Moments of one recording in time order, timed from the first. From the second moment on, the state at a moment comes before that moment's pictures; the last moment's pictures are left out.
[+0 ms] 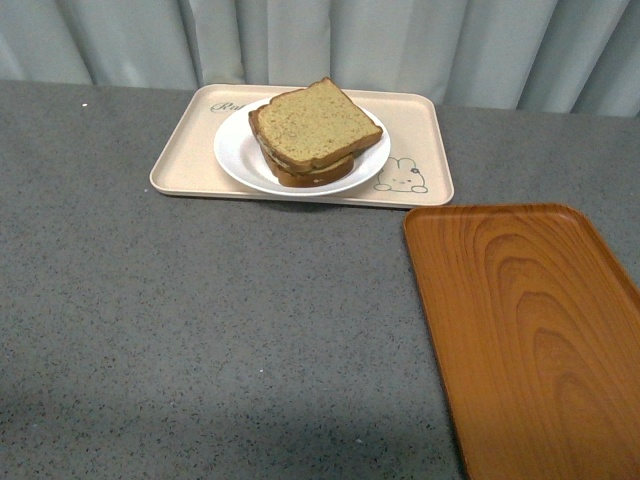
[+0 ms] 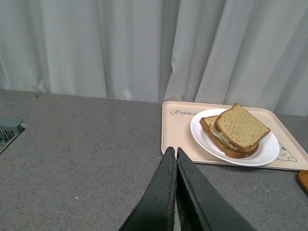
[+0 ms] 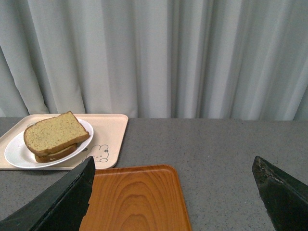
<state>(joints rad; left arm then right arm) 0.00 0.61 0.02 0.60 0.00 -0.01 0.00 0.00 0.01 0.00 0.00 0.00</state>
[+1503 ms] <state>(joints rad) 0.00 0.00 0.02 0.00 0.00 -0.01 0.00 0.00 0.01 0.00 0.00 0.00</state>
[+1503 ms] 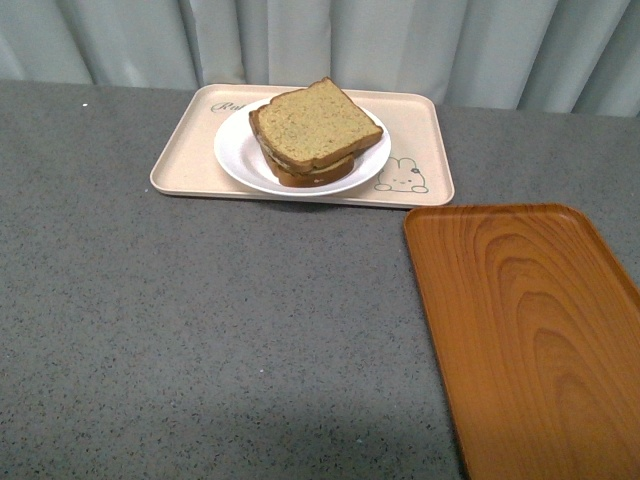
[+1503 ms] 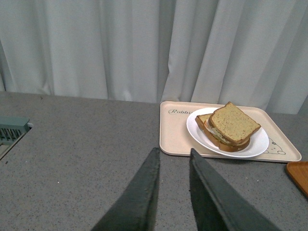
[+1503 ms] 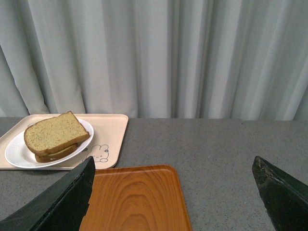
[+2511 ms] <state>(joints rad) 0.00 0.00 0.02 0.00 0.00 -0.01 0.00 0.00 0.01 0.00 0.00 0.00</state>
